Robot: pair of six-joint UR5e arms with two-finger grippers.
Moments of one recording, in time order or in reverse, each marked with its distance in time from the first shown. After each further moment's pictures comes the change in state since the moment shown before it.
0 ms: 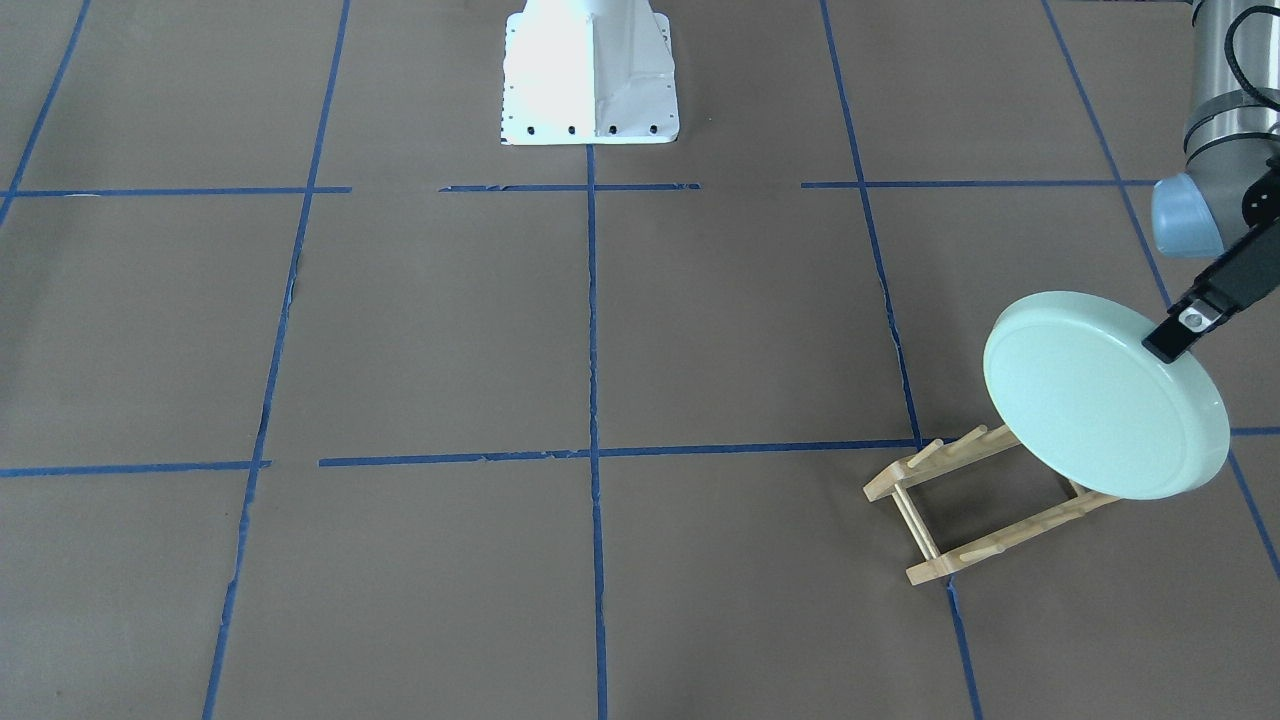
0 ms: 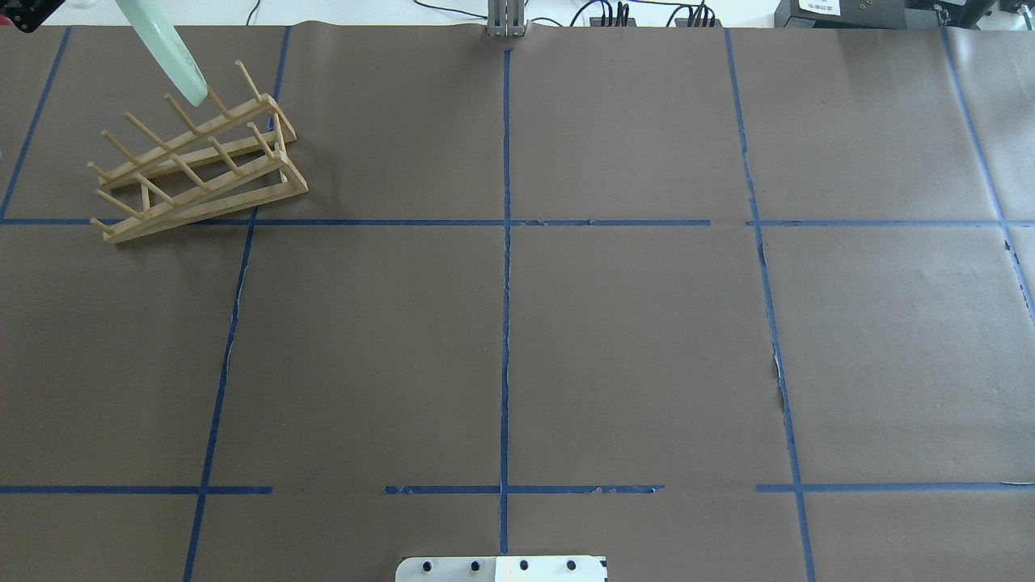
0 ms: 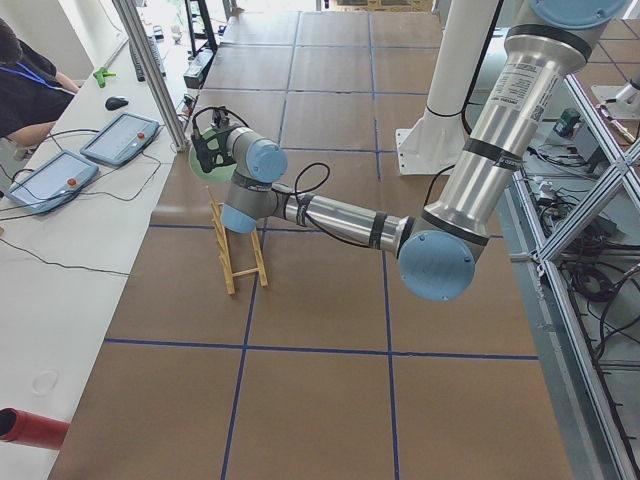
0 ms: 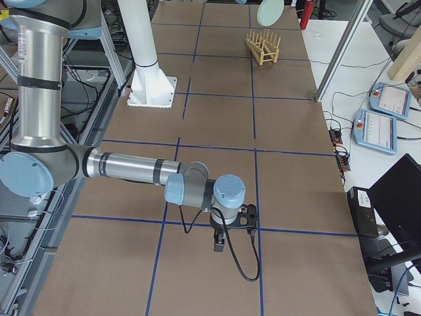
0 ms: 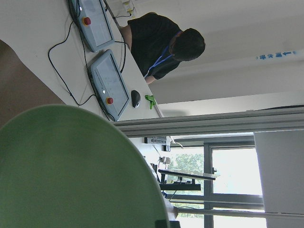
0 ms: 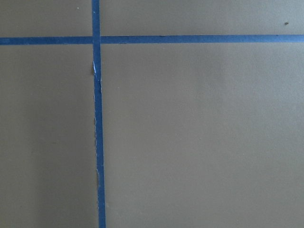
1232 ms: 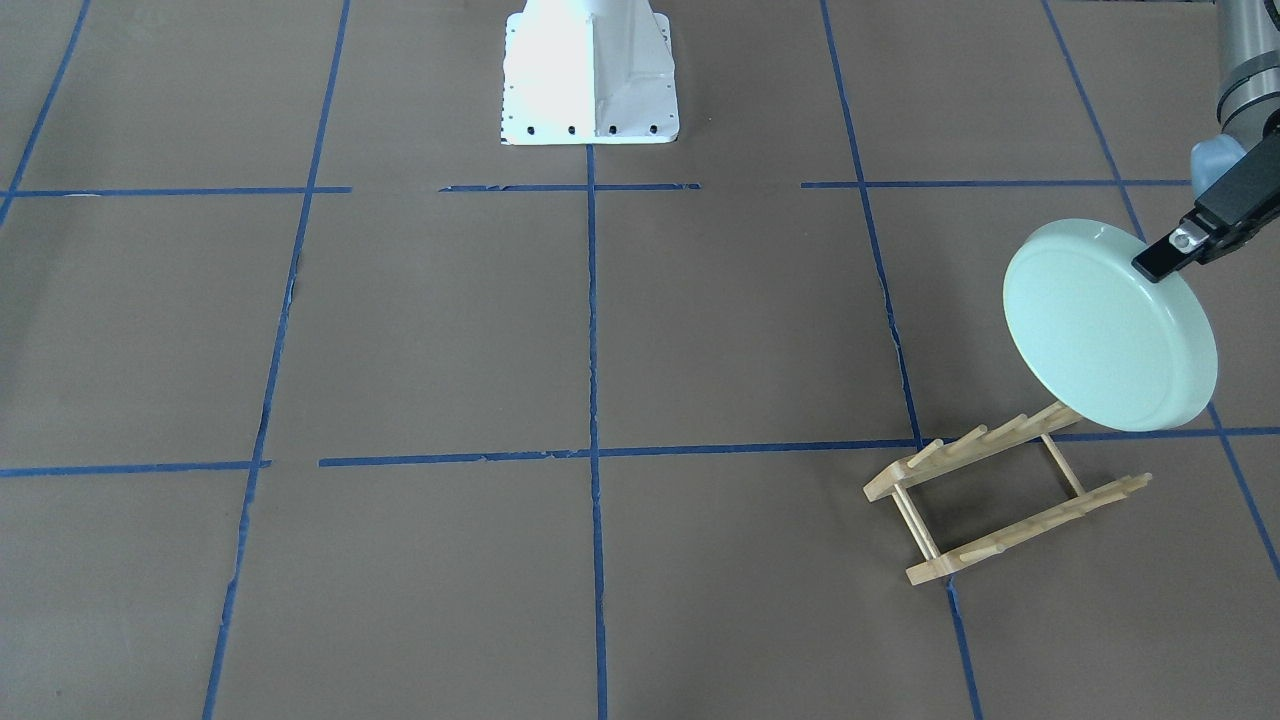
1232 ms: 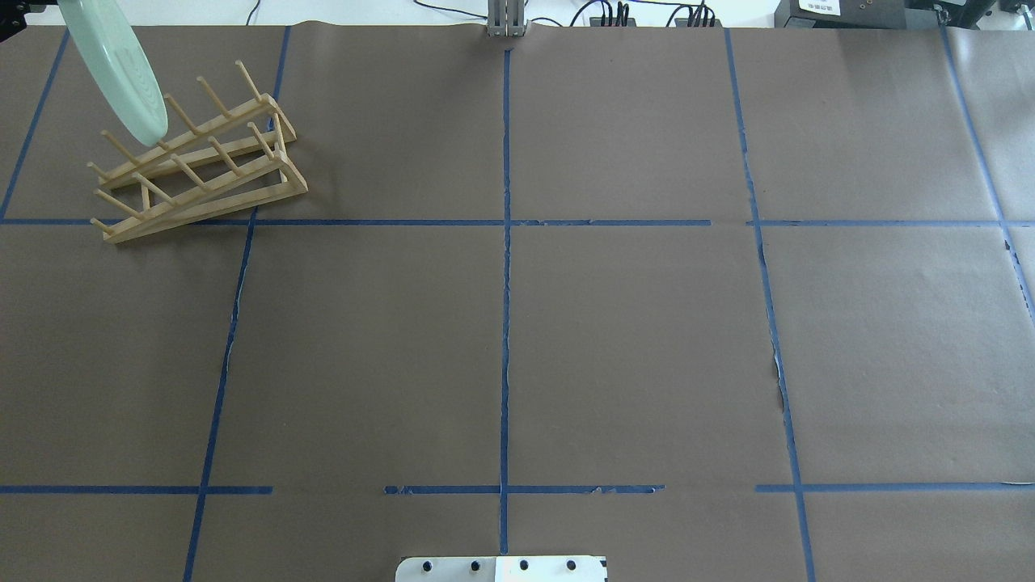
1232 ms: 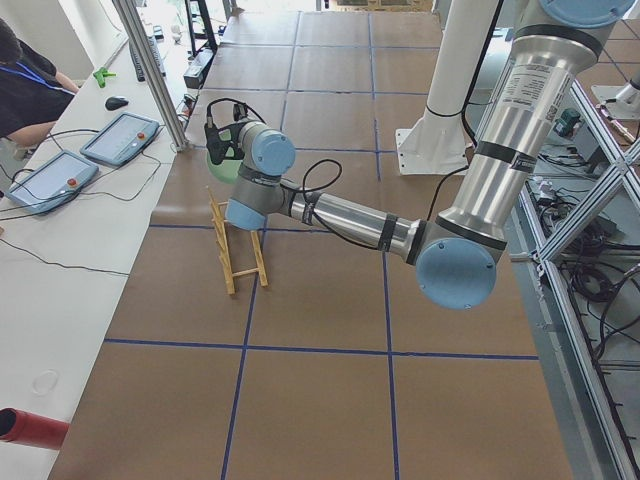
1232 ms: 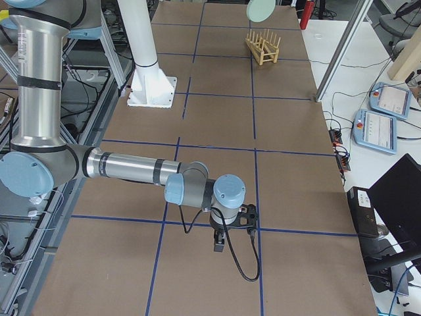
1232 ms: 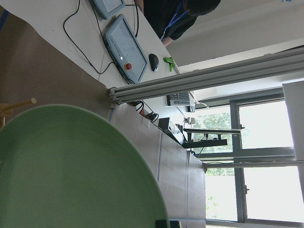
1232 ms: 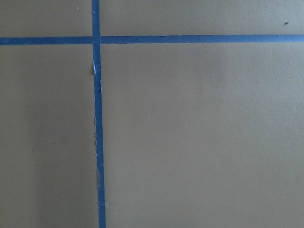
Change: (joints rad) left arm -0.055 0.054 -0.110 0.044 -0.190 0.083; right arm 0.000 0.000 0.000 0.000 0.000 0.001
